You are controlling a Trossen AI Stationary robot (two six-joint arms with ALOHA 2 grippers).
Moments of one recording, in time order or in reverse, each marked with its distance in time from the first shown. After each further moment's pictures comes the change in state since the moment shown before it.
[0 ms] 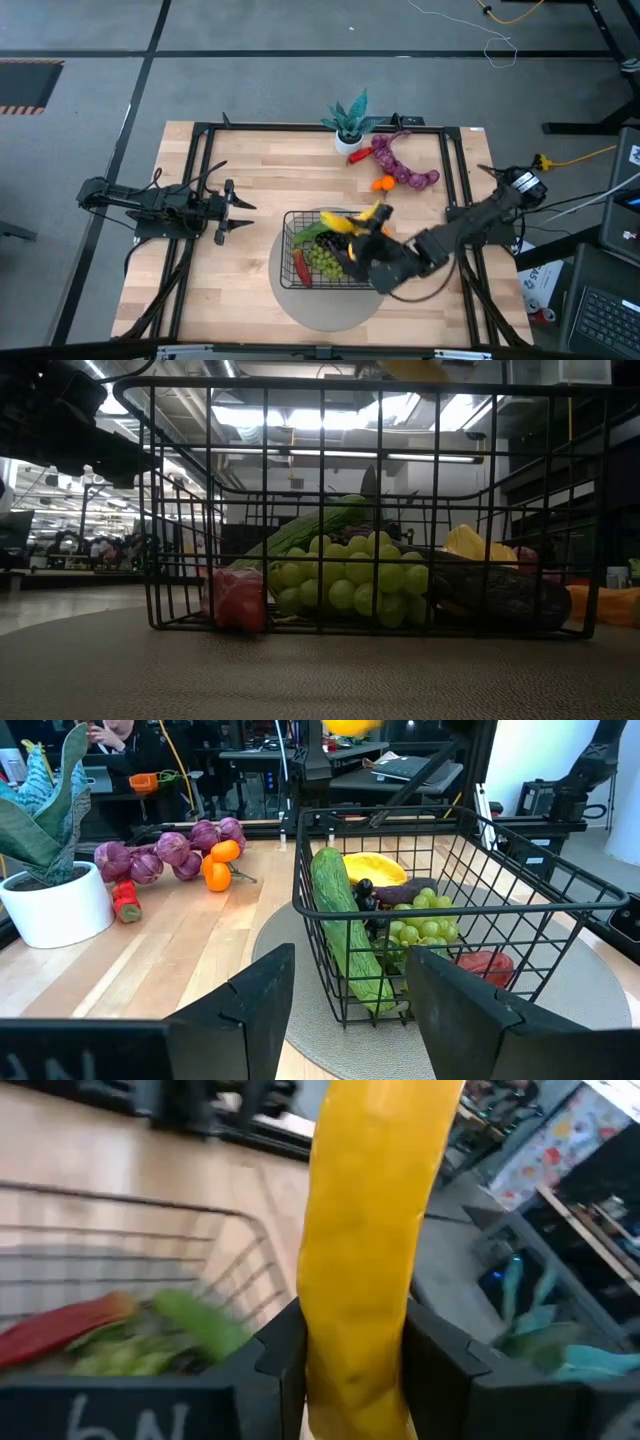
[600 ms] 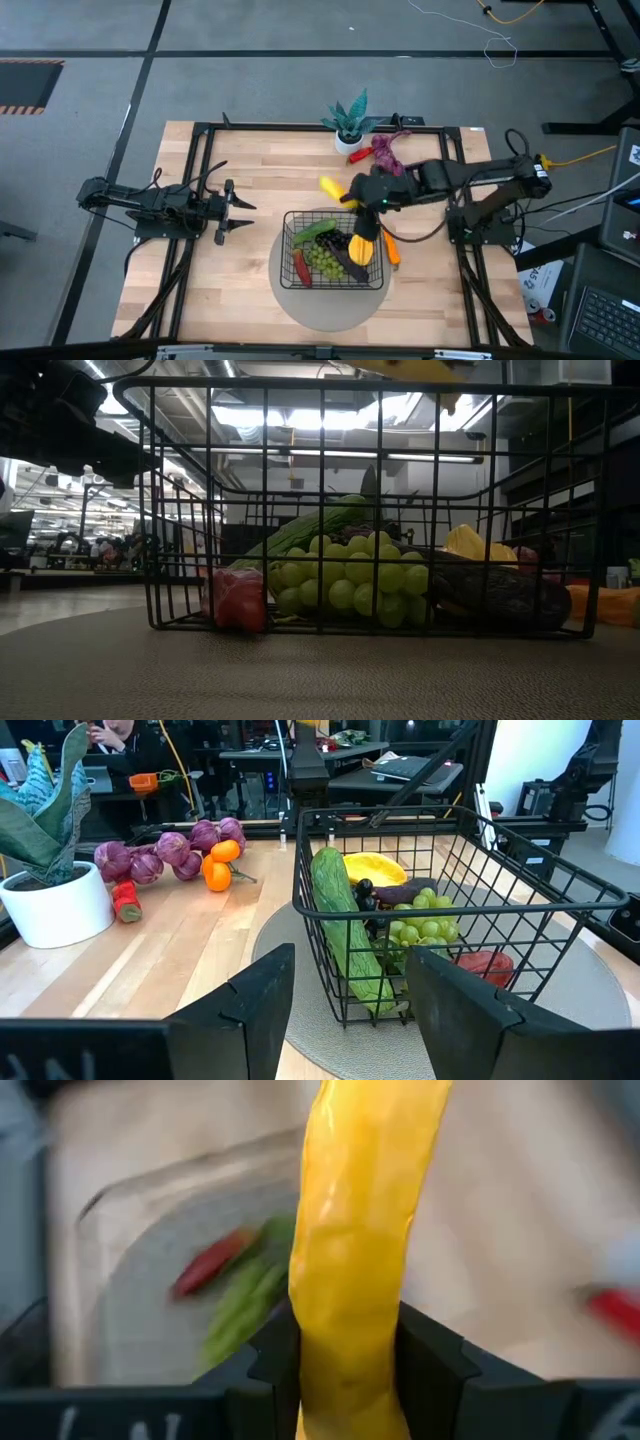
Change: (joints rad) left arm 0.000 0.000 0.000 0.000 0.000 0.000; right arm -0.380 -0.086 0.261 -0.442 -0.917 0.196
